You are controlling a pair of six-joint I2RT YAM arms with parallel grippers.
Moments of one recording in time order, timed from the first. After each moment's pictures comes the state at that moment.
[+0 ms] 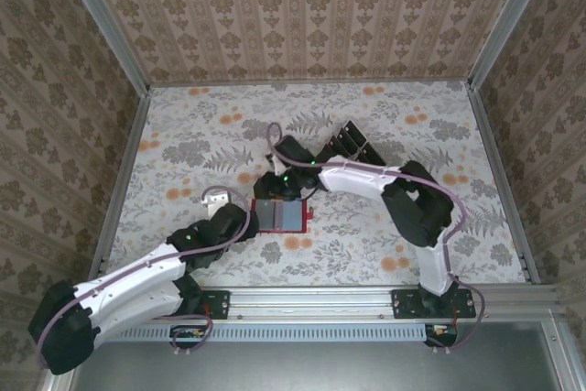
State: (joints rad) left arm -0.85 0.85 0.36 -0.46 -0.44 -0.83; right arm 0.77 1.97 1.41 -0.36 -0.42 0.74
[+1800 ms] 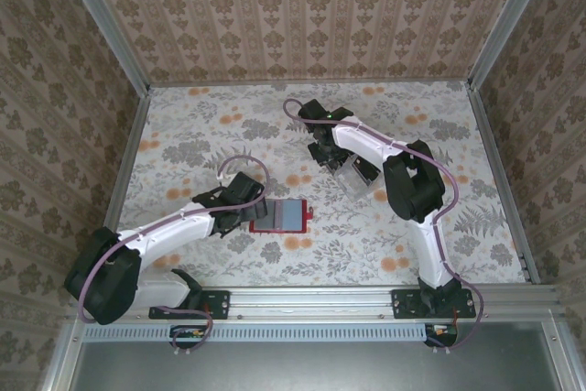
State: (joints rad) left arm -0.72 1.26 0.63 -0.48 -0.33 -0.75; right arm 0.55 2.18 1.79 -0.93 0.24 0.15
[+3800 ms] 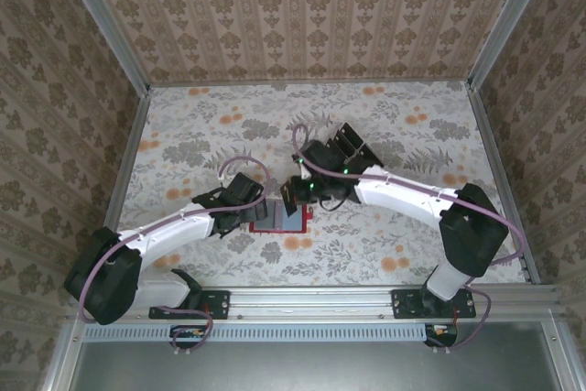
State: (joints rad) left arm -0.71 1.26 0.61 -0.47 -0.31 -0.71; right arm 0.82 1.64 1.15 -0.44 -0.16 0.71
